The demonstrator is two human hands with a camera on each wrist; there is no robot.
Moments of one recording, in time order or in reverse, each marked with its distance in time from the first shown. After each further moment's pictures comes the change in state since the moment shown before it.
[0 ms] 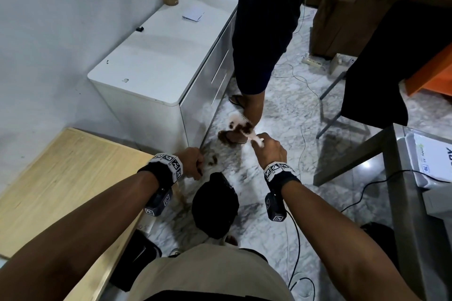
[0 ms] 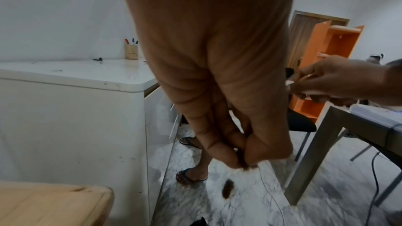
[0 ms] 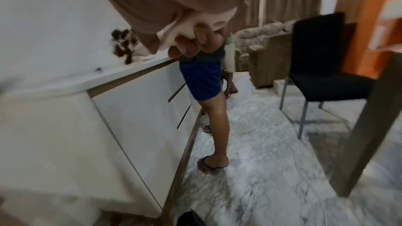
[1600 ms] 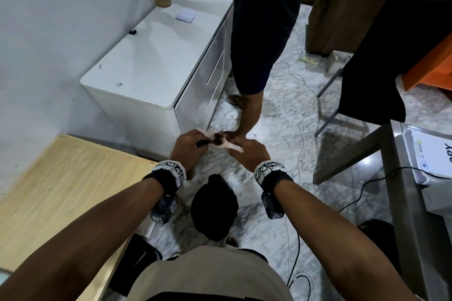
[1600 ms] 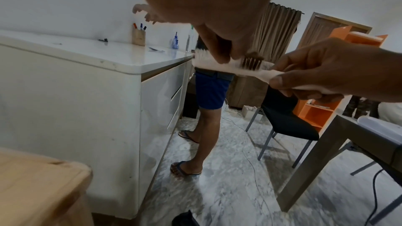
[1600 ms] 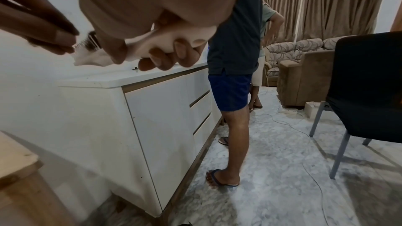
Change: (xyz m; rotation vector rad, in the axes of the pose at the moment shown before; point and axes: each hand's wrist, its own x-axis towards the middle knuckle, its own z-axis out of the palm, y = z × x) left_hand 0.010 0.027 -0.005 -0.177 0.790 0.290; right_hand -0.008 -0.033 -0.001 0.036 -0.162 -0.281
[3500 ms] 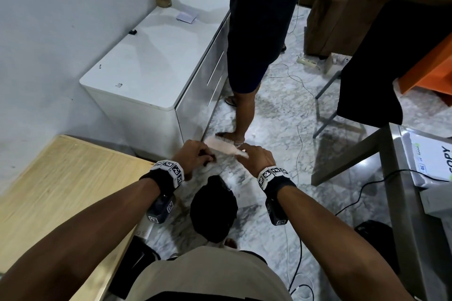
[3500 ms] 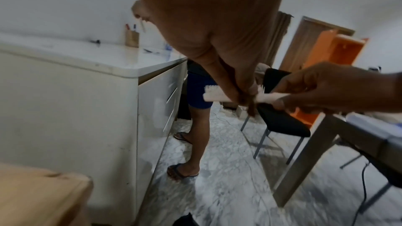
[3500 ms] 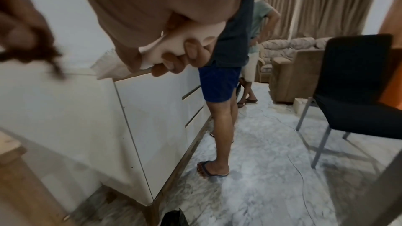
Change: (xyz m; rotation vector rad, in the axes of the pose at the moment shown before) left_hand 0.003 -0.015 0.001 -0.078 -0.322 -0.105; right_hand -0.001 0.015 0.007 -0.165 -0.065 0.084
